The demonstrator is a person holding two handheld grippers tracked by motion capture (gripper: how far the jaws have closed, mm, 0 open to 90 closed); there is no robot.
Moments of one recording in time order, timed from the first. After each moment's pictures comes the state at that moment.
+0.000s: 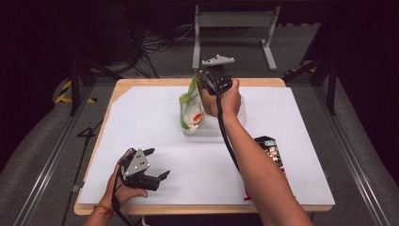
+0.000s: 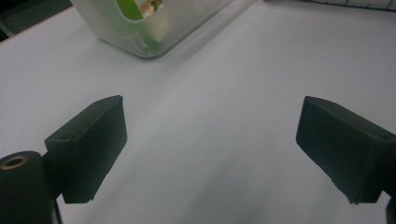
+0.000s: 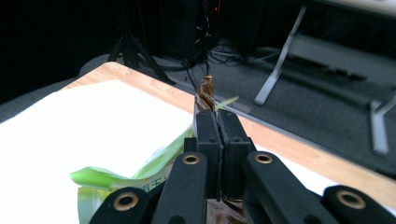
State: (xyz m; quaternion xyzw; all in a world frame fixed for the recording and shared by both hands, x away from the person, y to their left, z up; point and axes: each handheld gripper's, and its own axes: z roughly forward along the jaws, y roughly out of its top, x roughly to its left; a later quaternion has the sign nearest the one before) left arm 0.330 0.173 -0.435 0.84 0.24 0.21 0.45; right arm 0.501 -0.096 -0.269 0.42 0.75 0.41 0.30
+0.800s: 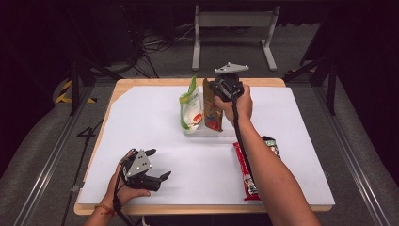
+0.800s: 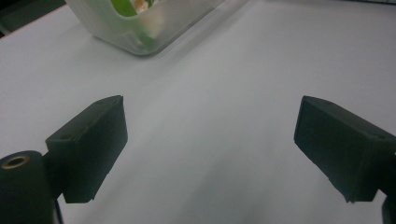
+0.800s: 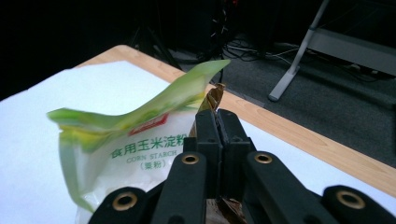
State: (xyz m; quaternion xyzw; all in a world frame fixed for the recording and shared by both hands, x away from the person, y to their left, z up) left arm 0.330 0.168 -0.436 0.84 0.23 0.21 0.44; right arm 0.500 -0.133 -0.290 0.40 0.76 0.43 0.28
